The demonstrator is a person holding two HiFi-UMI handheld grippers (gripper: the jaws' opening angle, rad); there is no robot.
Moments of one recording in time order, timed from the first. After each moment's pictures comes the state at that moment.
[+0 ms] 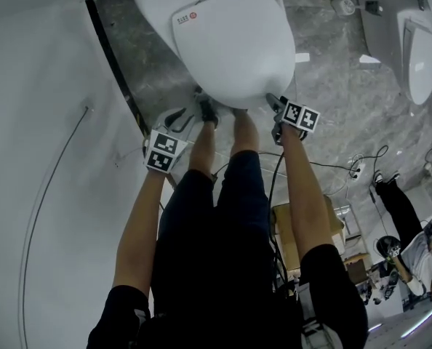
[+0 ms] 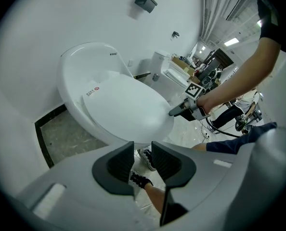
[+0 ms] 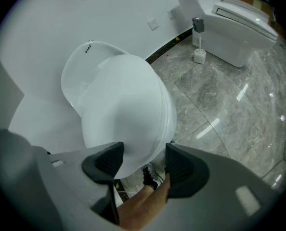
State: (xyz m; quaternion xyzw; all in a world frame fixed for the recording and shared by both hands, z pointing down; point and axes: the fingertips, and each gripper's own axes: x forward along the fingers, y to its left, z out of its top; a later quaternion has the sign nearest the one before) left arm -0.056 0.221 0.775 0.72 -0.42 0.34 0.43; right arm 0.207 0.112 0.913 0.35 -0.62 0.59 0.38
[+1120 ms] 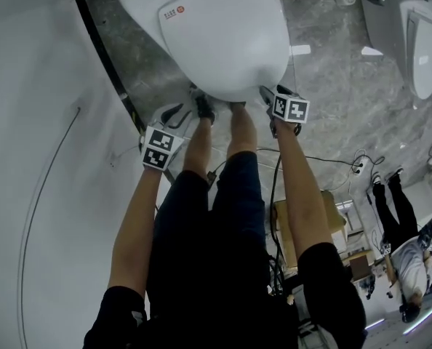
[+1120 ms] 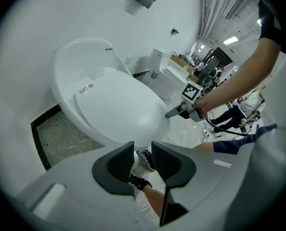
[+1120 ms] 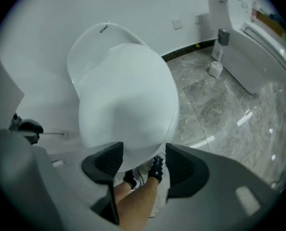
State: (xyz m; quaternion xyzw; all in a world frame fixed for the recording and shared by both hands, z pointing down) left arm -0.036 0.215 0.802 0.73 -0.41 0.35 0.43; right arm 0.205 0.110 0.942 0.31 -0.67 0.50 0.45
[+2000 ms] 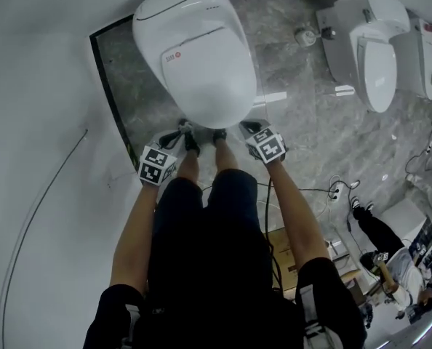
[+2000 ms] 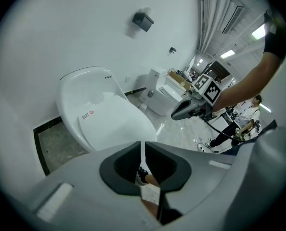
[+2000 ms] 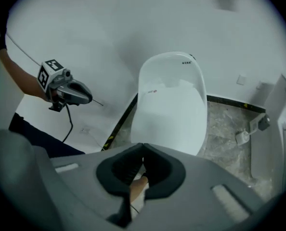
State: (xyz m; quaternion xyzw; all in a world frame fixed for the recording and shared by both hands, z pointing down) left arm -0.020 0.187 0.672 0.74 -0.44 0.28 0.42; right arm 0.149 0.105 0.722 0.08 -0.82 0.28 0.49
